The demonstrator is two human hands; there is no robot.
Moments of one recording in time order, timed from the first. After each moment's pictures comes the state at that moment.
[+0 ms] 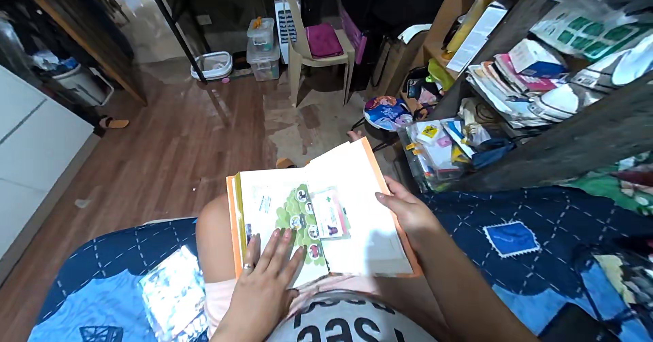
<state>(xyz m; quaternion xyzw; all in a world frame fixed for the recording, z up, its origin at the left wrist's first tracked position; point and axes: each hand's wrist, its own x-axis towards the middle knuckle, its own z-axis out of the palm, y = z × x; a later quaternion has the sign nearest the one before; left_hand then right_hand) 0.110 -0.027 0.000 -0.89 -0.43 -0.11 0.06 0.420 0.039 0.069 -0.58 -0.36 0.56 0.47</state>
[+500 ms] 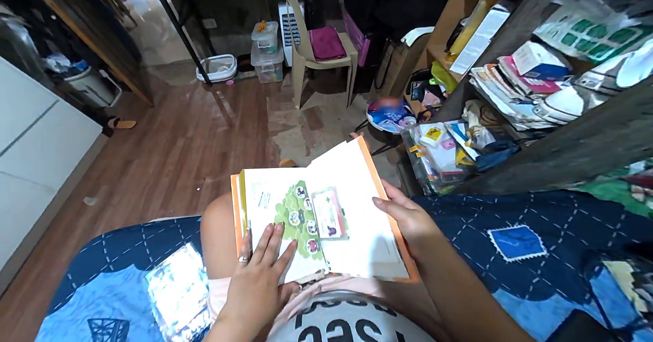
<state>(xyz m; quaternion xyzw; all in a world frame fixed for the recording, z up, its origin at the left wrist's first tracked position) 0.107 -0.024 0.011 -0.87 -0.49 -0.04 0.04 0.410 0.029 0.072 -0.52 -0.36 0.60 0.49</state>
